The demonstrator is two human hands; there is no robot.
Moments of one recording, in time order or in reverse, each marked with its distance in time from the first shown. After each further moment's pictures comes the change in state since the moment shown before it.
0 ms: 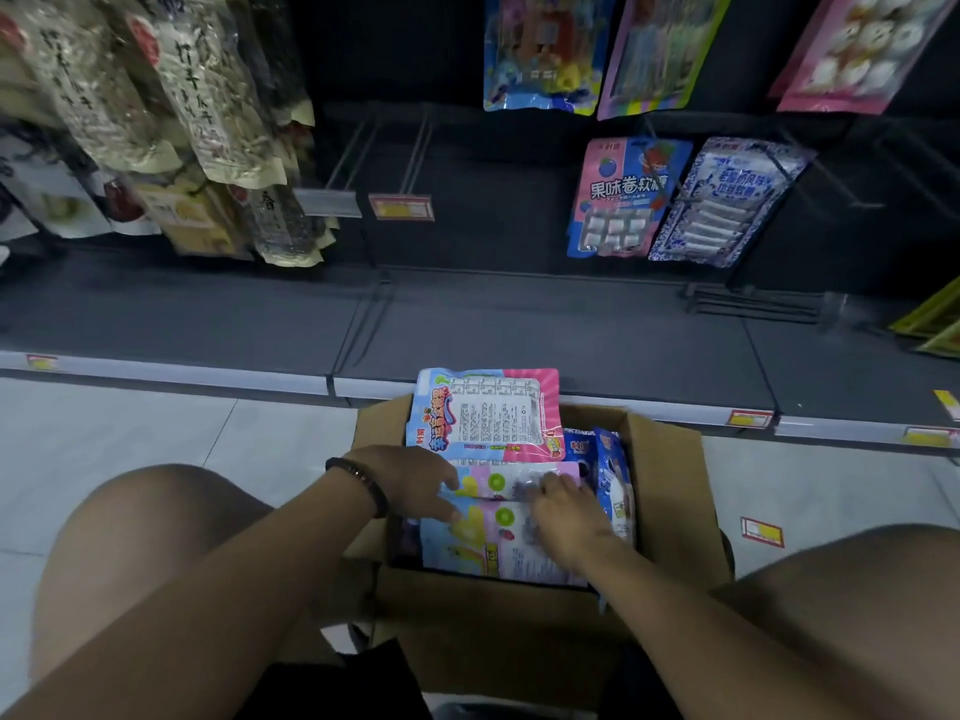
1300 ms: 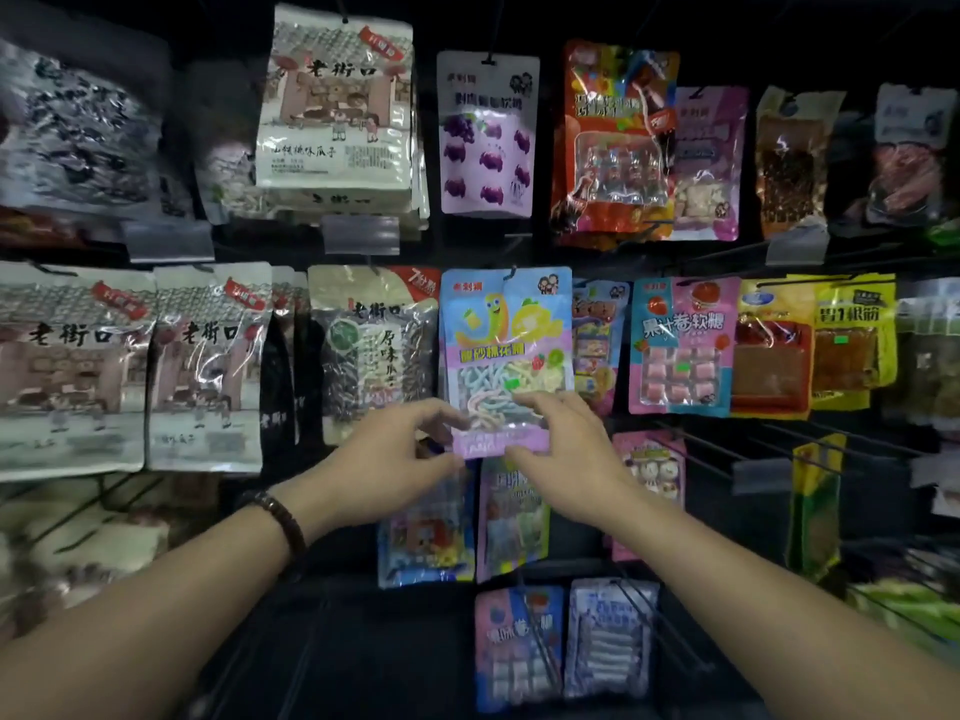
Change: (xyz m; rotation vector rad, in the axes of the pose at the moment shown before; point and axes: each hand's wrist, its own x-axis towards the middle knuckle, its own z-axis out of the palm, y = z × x) left_hand -0.217 0.114 -0.422 -0.217 1.286 0.516; right_hand -0.112 0.118 -0.561 0.480 1.114 -0.024
